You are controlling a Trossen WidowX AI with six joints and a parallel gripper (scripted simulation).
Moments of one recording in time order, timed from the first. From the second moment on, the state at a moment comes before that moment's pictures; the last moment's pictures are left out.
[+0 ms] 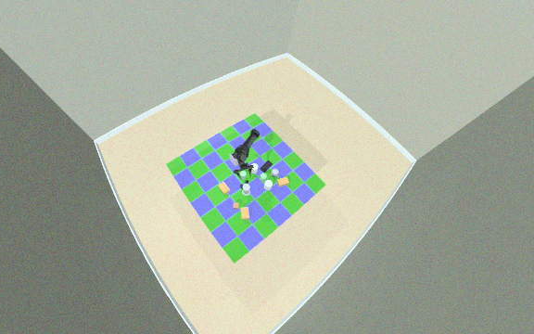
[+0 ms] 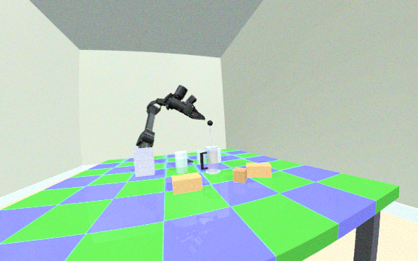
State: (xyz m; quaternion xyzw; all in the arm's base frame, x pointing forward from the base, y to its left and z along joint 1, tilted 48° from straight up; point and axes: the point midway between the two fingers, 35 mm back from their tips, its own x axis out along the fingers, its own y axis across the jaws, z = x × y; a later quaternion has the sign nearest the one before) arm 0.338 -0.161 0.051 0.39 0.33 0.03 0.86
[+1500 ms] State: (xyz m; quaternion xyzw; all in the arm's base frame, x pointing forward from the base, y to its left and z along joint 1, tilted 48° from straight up) arm 0.368 -0.145 0.027 0.39 0.33 0.03 0.86
